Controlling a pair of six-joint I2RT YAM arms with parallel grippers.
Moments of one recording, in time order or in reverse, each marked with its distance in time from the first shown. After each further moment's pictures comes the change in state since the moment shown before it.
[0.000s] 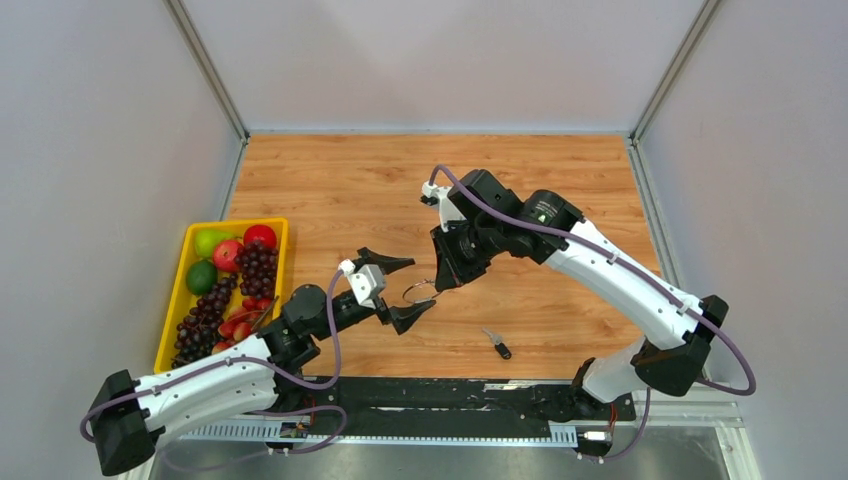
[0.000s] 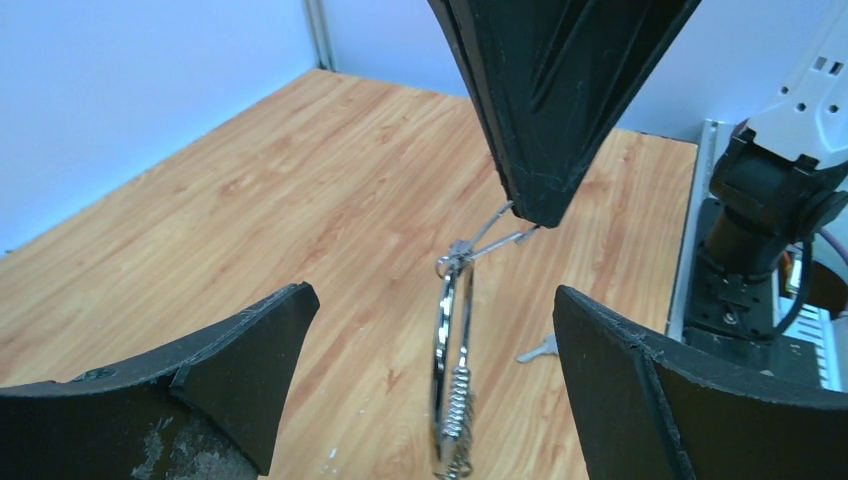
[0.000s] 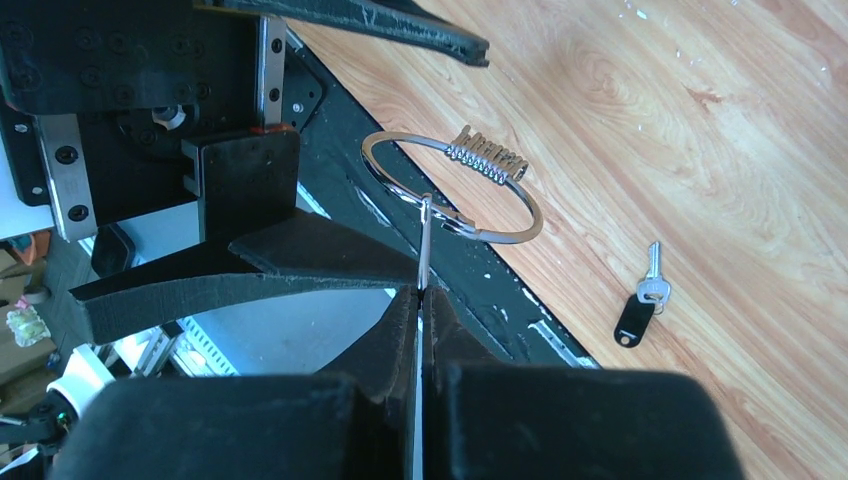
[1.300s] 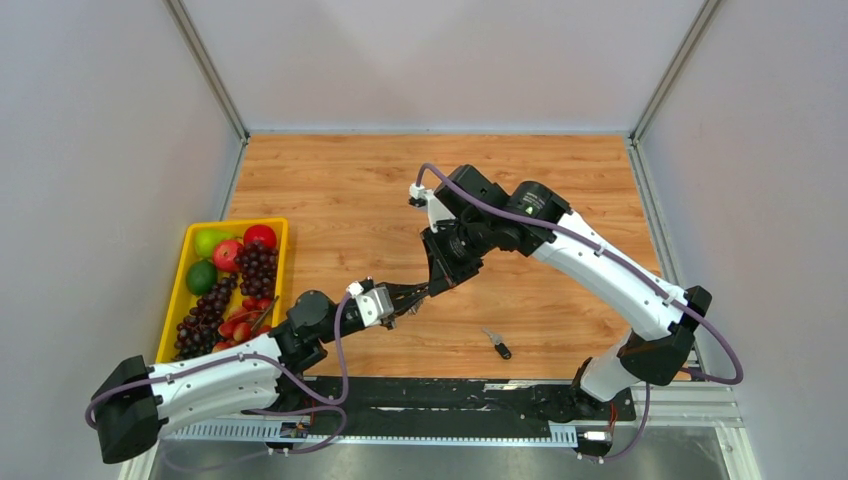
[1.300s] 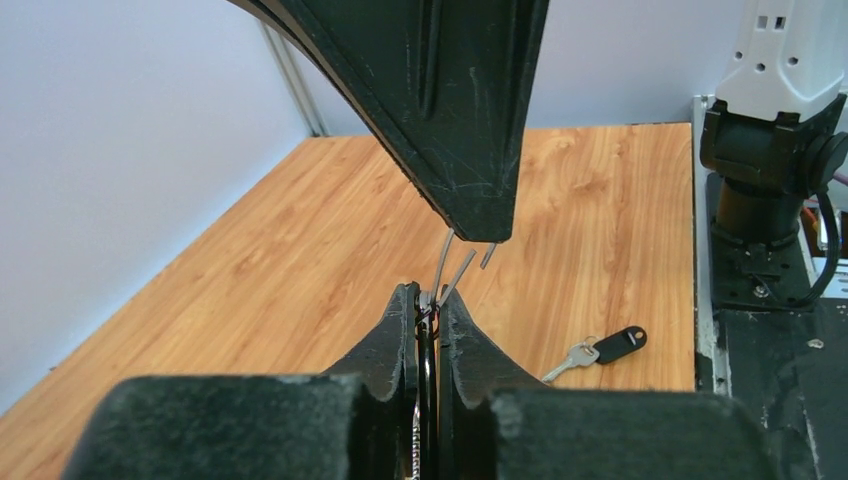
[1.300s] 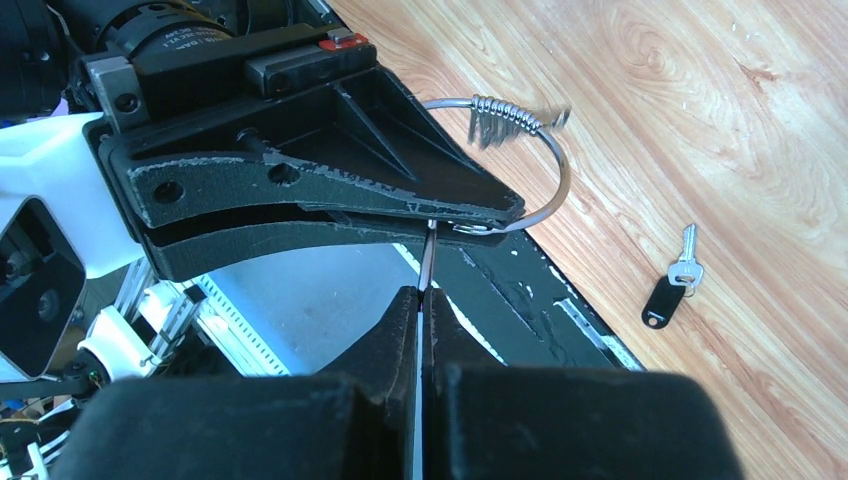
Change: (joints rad) left arm -0.039 0.088 -0.064 0.236 0.081 0.200; right arm 0.027 0.089 0.132 -0.112 -0.052 0.010
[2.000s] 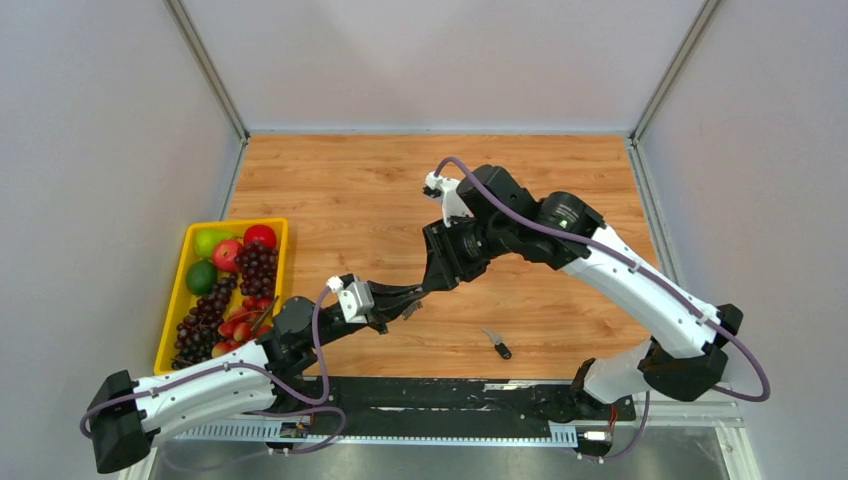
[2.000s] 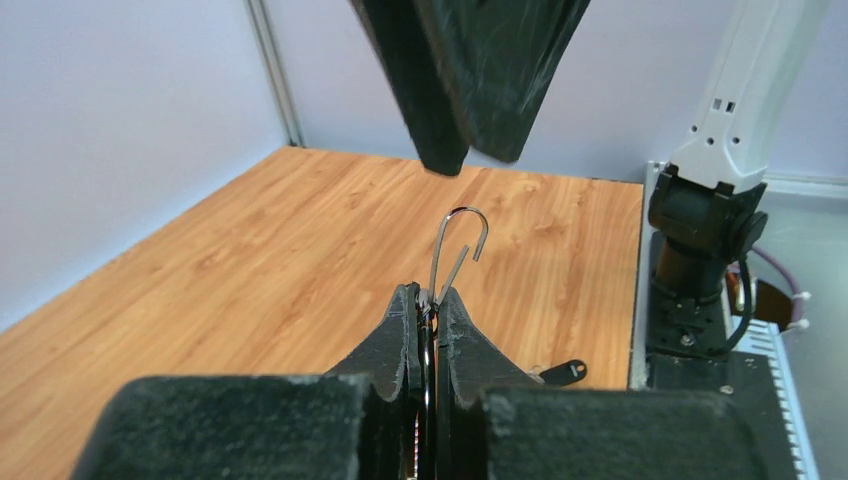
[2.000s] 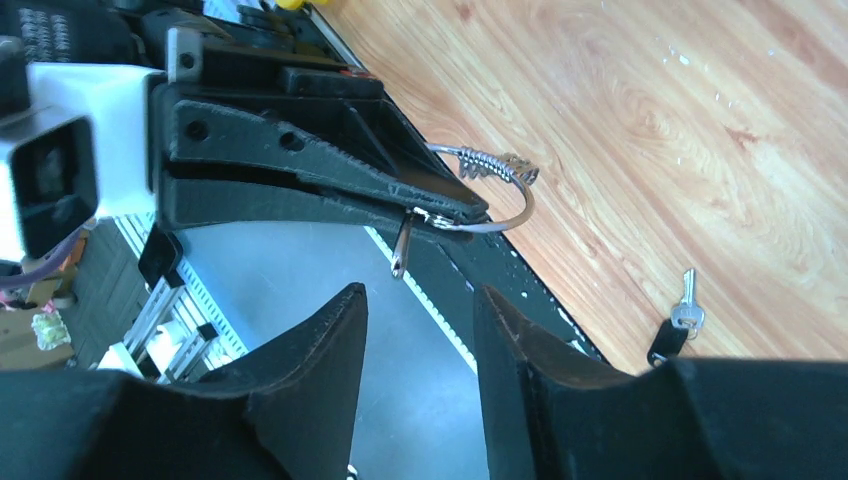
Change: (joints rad) left arm -0.012 -0.138 -0.013 -0.065 -0.033 -0.140; right arm 0.010 -0.101 -0.050 0.114 0.033 0.037
